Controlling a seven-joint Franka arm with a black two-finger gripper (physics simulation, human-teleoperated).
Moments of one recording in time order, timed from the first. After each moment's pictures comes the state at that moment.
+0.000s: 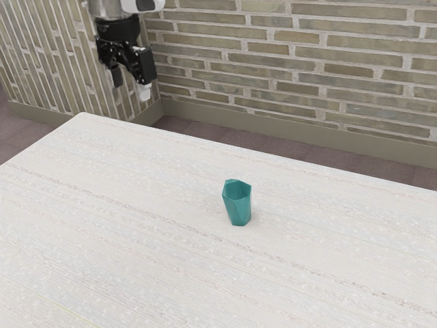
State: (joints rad) arm -0.30 0.03 0.16 -1.33 0.04 1.33 0.13
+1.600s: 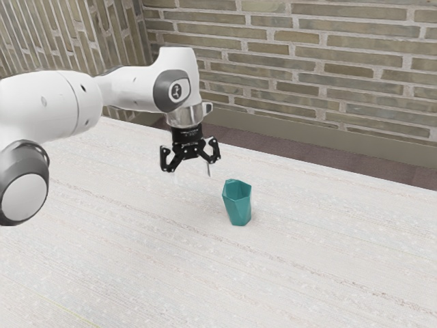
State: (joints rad) arm -0.28 0.49 0.25 -1.44 -0.22 1.74 -0.84
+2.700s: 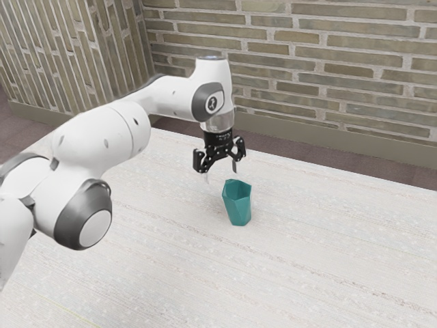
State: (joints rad) arm -0.26 0.92 0.27 -0.88 -0.26 1.67 -1.08
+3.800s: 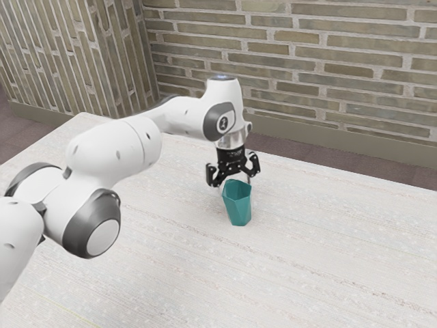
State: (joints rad) arm -0.26 1.00 0.21 -0.87 -0.26 1.77 -0.93
